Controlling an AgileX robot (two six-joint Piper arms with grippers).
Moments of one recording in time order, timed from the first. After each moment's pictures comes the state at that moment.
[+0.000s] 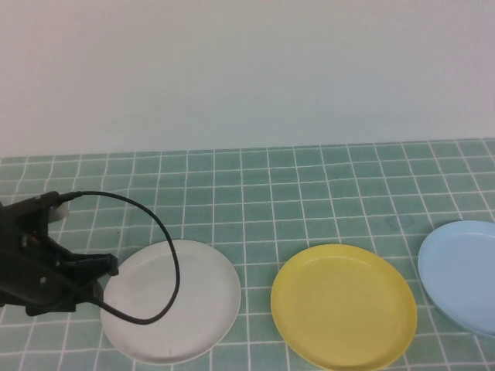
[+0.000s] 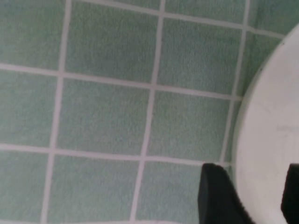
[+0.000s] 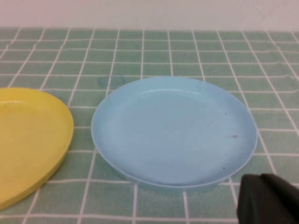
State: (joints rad) right arm 0.08 -0.01 0.03 -0.09 0.42 0.08; left arm -0.13 1.57 -0.84 -0.15 0.59 -0.04
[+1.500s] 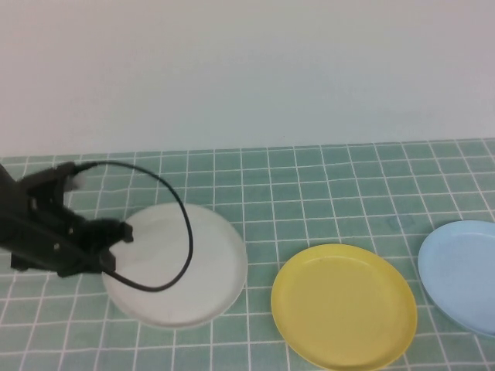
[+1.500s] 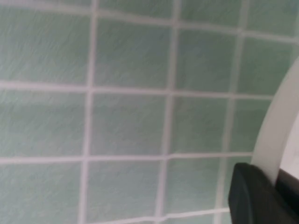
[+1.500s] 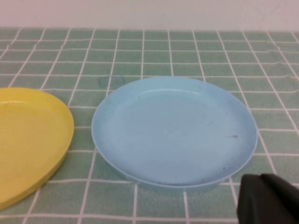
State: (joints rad) right arm 0.08 -0.01 0.03 -0.09 0.42 0.08; left arm -0.13 1.65 -0.96 -0.32 0.61 0.14
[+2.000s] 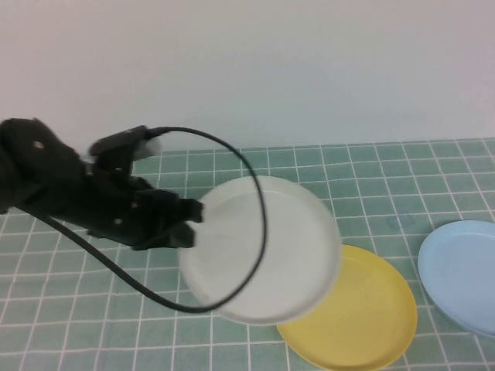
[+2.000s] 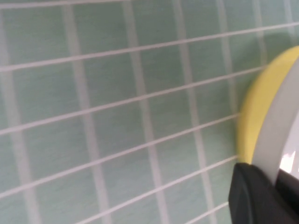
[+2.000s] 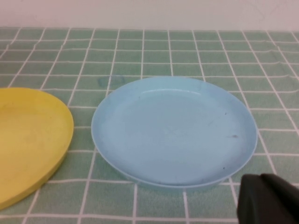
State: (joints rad) right arm 0.08 -0.01 0.03 -0.09 0.42 0.08; left arm -0.31 1.61 -1.09 -0.52 0.73 0.30
